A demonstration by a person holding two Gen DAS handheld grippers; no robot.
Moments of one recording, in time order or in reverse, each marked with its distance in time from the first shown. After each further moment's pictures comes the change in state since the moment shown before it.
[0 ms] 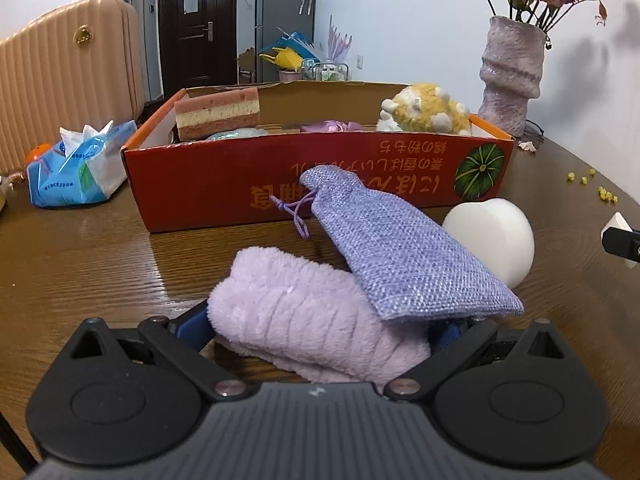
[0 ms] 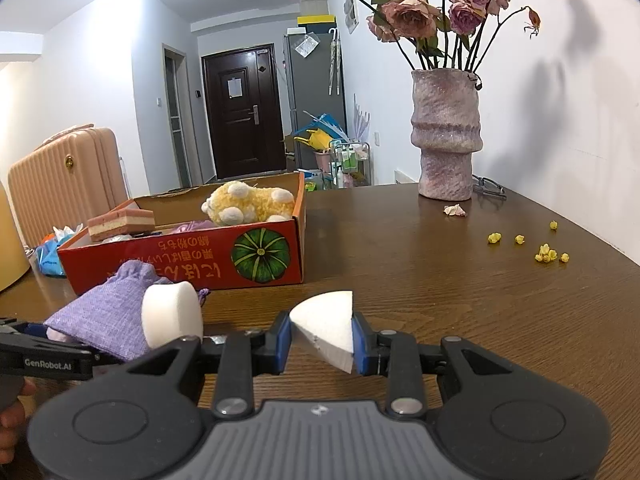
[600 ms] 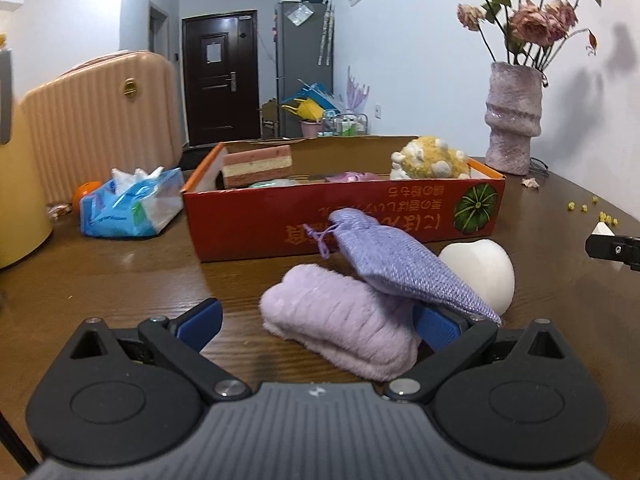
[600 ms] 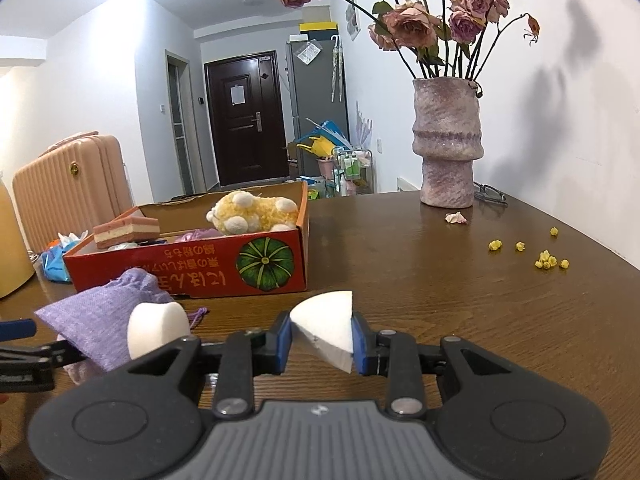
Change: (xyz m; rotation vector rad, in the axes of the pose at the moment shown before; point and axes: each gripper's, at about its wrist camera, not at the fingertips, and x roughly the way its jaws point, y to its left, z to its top) left arm -0.049 -0.004 -0.015 0.017 -0.164 0.080; right arm -0.005 -0.001 0.003 0.000 -0.021 0.010
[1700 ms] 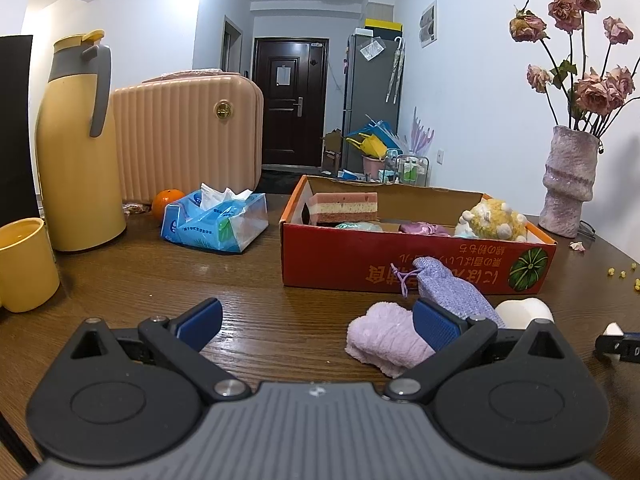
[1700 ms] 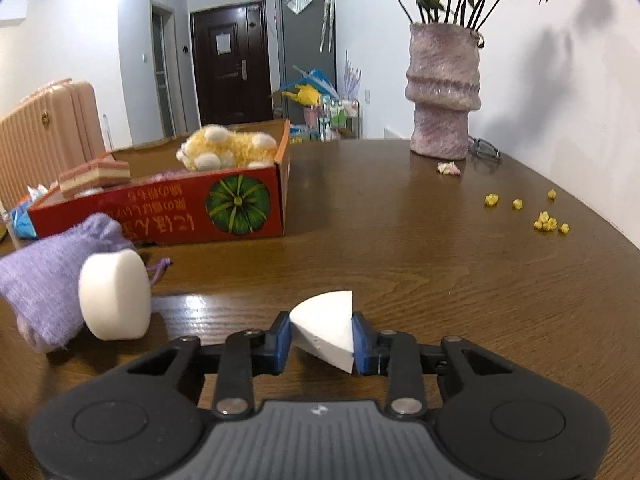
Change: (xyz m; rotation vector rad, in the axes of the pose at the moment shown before) left arm -0.041 0.037 0.003 -0.158 -0.101 0.157; right arm 0.032 -0.002 -0.009 -0.023 0.153 -0.057
